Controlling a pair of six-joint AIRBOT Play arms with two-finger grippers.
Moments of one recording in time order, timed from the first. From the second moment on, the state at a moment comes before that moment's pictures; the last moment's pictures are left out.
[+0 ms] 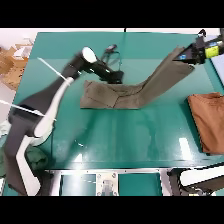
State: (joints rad) left arm -0.40 -1.97 2.04 0.94 -1.28 -1.42; right arm -0.24 -1.64 1.97 -0.68 1.75 1.43
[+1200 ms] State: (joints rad) left arm 0.06 -1.86 2.08 1.15 -1.71 -1.38; right arm 0.19 -1.97 1.86 -0.70 1.14 1.54
